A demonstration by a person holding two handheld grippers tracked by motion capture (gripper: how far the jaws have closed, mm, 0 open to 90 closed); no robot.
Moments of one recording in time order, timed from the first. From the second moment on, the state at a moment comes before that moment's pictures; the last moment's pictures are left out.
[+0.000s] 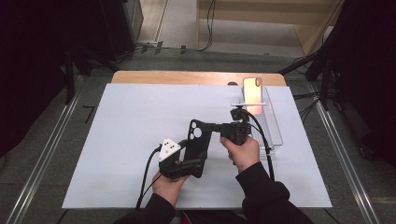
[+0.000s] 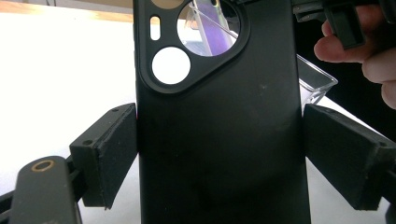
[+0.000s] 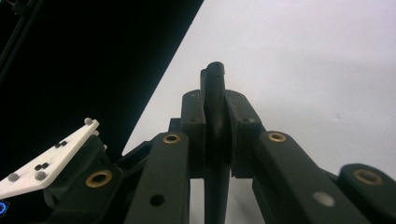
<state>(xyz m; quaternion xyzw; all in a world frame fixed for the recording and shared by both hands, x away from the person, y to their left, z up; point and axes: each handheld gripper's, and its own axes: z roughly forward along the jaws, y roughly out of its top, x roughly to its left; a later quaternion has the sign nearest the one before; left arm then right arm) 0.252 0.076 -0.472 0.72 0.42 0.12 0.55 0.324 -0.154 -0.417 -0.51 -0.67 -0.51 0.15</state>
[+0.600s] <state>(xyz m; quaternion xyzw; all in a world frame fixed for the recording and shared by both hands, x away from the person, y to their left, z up) 0.267 0.076 -0.460 0.76 0.43 0.05 0.49 0.320 -0.164 -0.400 -0.49 -0.70 -0.51 0.08</state>
